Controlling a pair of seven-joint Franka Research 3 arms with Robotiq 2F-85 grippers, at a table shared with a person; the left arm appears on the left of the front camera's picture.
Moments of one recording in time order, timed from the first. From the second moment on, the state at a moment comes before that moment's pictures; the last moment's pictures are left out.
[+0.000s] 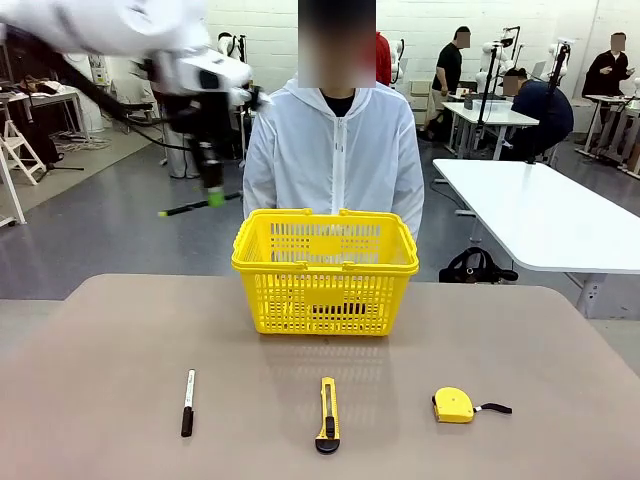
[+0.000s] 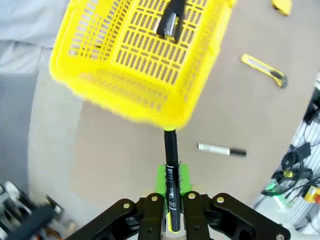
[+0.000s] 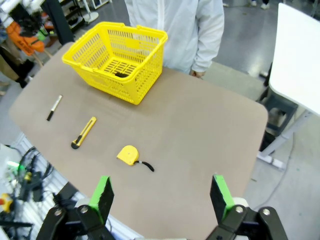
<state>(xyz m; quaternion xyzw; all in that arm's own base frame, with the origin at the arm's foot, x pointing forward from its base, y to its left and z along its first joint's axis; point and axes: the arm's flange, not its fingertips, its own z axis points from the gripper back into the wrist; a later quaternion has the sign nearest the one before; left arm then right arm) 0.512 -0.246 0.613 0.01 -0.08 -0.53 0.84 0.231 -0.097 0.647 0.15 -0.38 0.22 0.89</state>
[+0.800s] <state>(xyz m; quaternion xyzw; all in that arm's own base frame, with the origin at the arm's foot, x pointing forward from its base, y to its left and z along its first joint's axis) 0.587 -0.353 0.524 0.01 -0.07 -0.65 0.75 0.231 -0.097 0.647 0.15 -0.38 0.22 0.89</state>
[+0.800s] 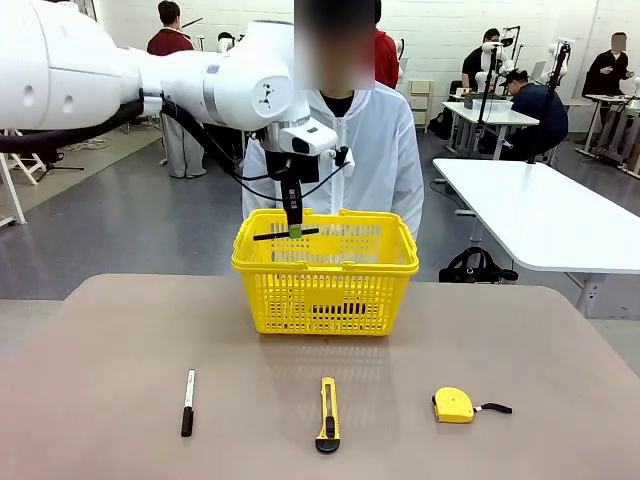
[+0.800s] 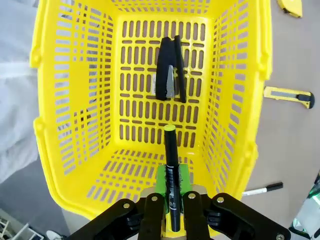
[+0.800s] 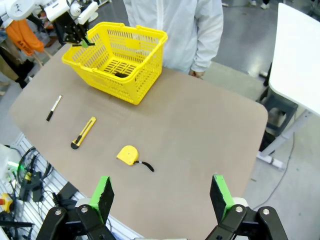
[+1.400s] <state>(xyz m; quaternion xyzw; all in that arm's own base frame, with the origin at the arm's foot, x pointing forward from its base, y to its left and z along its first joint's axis) 0.606 -0.348 0.490 0.00 -0.06 -0.66 0.75 0.231 -0.097 0.647 0.15 -0.38 0.22 0.89</state>
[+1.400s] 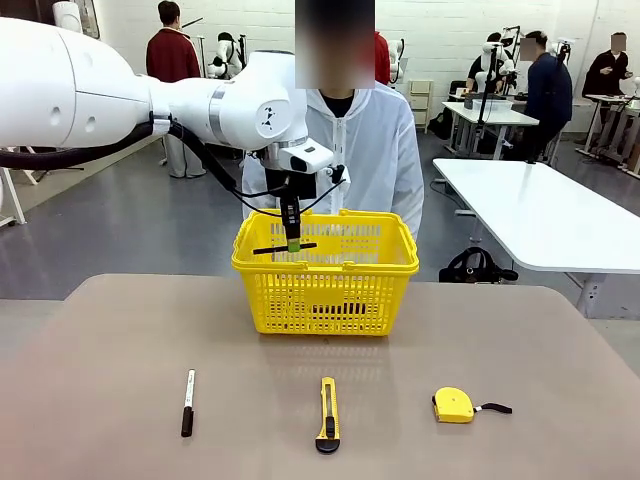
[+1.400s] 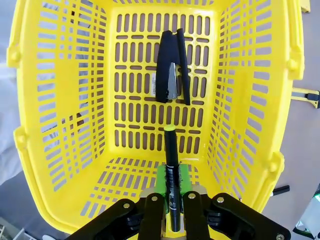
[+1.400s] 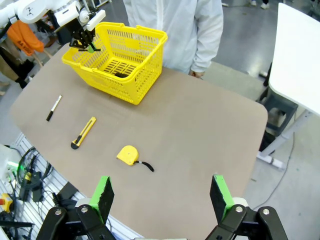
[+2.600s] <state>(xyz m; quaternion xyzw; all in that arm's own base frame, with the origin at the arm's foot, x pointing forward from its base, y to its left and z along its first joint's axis) 0.603 -0.350 0.490 -0.01 -0.05 -0.66 0.75 0.231 -0.097 0.647 0.15 -0.38 0.22 0.89</state>
